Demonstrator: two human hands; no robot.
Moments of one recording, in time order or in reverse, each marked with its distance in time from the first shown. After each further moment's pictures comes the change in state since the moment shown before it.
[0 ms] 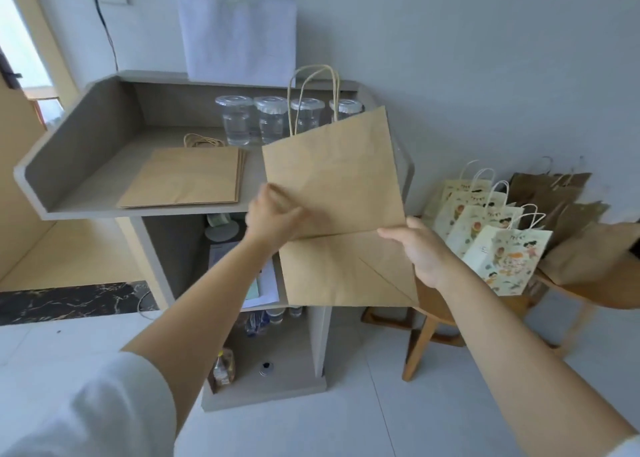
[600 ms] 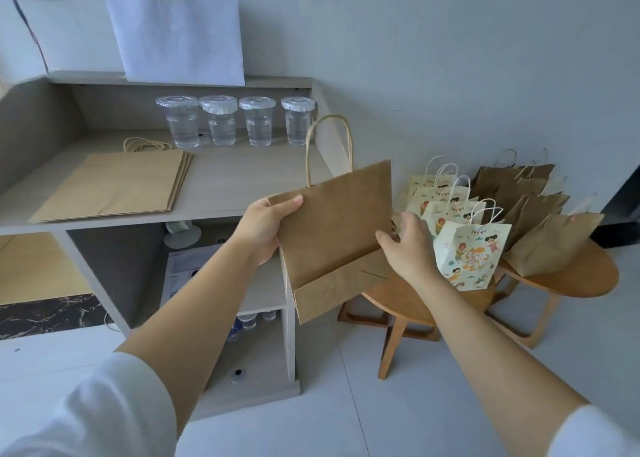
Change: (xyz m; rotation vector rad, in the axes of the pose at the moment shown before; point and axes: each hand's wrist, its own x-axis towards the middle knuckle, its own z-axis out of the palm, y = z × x) left_hand 0.002 0.043 0.097 -0.680 -0.313 -0.092; right_hand 0.038 0.052 -0.104 -0.651 0.424 -0.093
